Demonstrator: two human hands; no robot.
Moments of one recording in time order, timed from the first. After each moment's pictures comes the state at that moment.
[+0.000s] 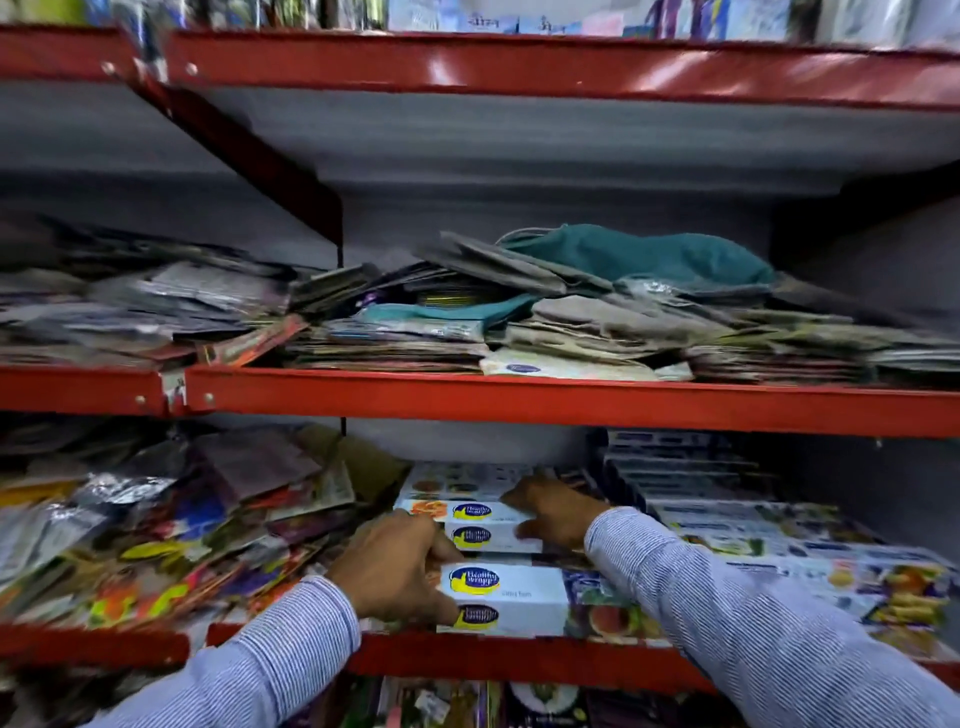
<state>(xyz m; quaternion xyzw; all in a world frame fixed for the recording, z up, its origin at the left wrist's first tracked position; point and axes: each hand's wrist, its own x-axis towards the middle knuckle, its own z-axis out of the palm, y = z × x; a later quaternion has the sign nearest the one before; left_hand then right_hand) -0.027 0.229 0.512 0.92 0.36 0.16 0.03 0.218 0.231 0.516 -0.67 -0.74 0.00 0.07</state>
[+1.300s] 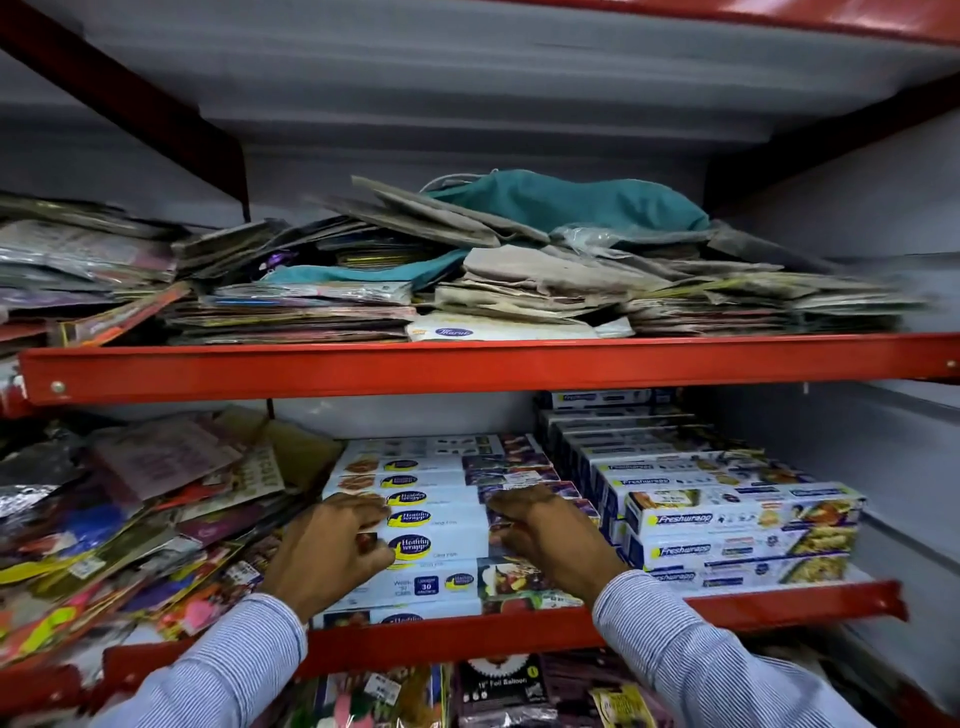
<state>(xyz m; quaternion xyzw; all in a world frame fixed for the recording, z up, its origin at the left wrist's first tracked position) 0.000 0.295 0.455 0.88 0.37 0.29 -0.01 0.251 0.176 0.454 -0.67 -0.69 -0.08 0.25</state>
